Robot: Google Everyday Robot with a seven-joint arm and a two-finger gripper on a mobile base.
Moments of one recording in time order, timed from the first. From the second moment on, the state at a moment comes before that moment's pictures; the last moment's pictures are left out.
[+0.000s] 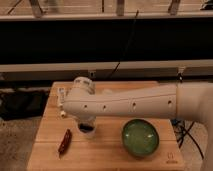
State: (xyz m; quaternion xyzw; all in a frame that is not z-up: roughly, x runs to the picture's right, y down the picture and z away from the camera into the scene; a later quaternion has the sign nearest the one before) arm -0.086 0.163 0.678 -0.20 -0.18 -0.60 0.75
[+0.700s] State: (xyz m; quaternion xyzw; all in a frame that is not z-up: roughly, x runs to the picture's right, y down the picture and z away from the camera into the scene) arm -0.082 0.165 0.676 -0.19 -0.20 -0.60 0.75
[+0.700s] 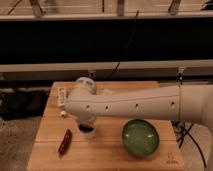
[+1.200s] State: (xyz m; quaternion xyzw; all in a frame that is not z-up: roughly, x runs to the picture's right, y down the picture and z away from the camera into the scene) arm -0.083 0.166 0.675 -0.19 -0.21 -0.60 0.75
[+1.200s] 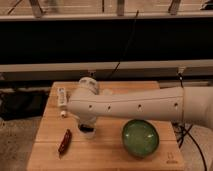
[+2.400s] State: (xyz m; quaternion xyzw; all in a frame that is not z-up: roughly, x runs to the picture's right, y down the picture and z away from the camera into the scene) arm -0.078 0.165 0.677 -0.18 -0.23 -0.59 0.75
